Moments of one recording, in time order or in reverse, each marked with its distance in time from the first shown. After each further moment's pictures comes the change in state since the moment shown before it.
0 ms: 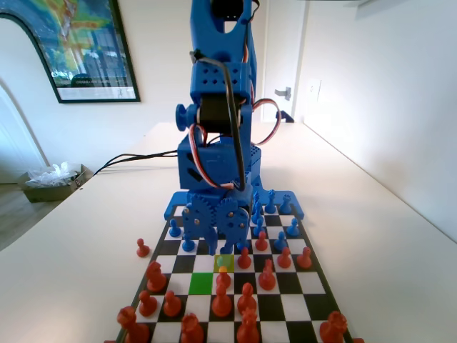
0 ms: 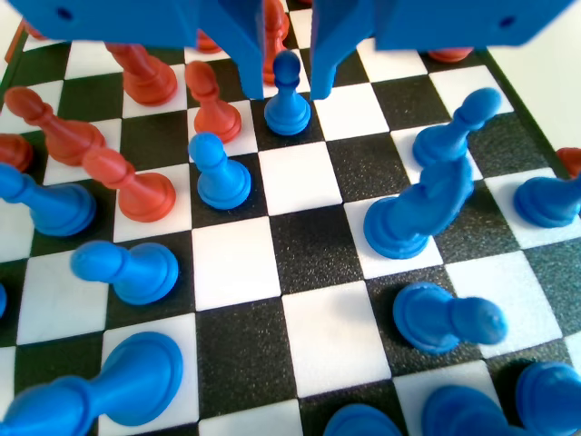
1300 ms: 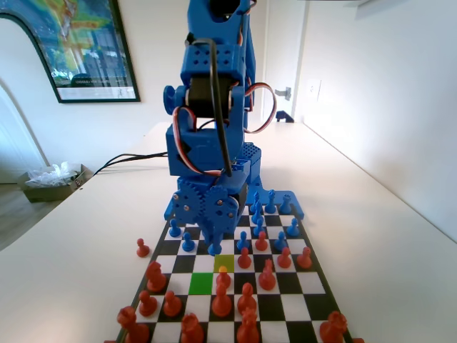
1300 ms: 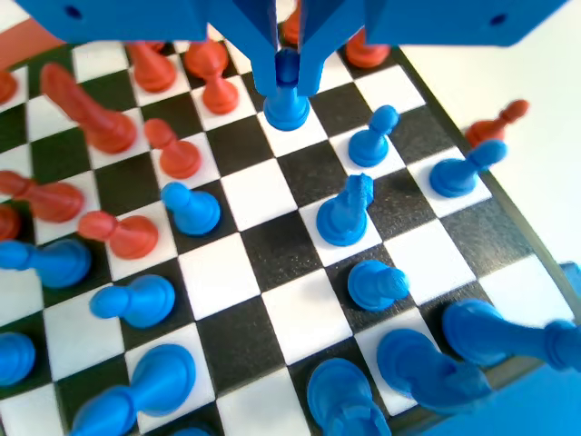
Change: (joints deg) arm 5.7 4.4 -3.4 11.2 7.1
